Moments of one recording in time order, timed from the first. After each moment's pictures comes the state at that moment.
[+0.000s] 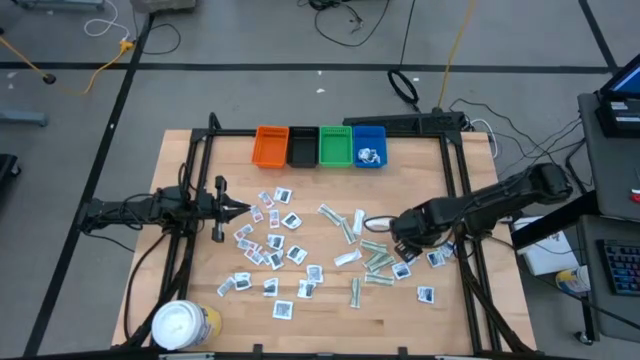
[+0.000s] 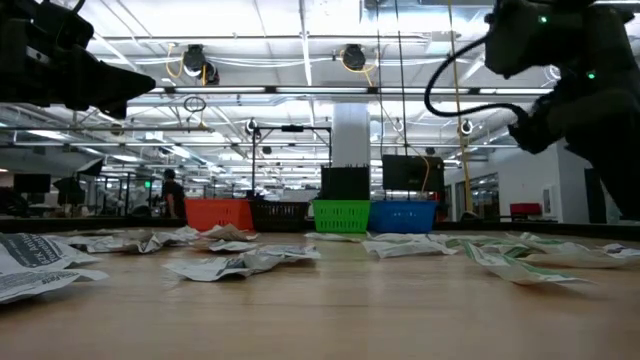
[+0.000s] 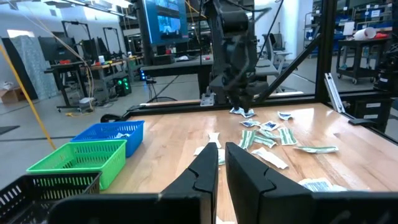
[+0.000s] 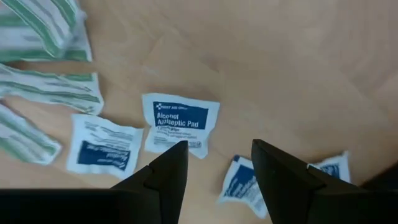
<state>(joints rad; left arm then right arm) 0.00 0.01 0.02 0.03 -0.03 0.10 0.19 1.32 0.72 -1.00 -0.13 1.12</state>
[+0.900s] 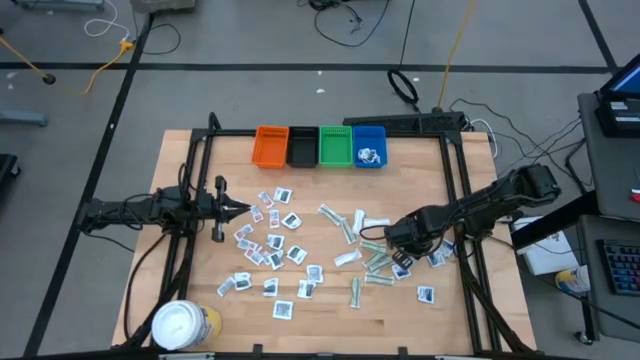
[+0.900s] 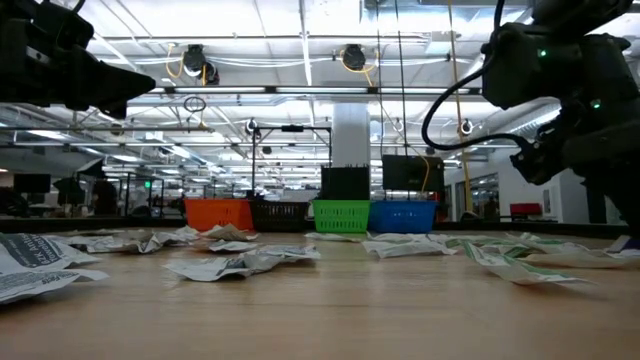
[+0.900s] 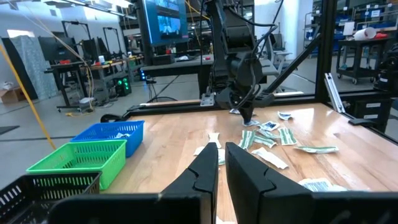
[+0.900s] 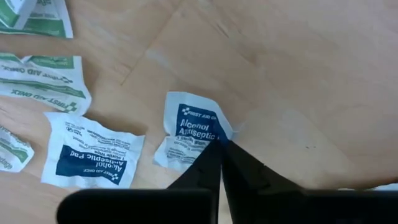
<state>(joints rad) 0.00 0.01 0.02 0.03 -0.03 0.10 0.22 1.46 0.65 -0.81 -0.21 1.07</state>
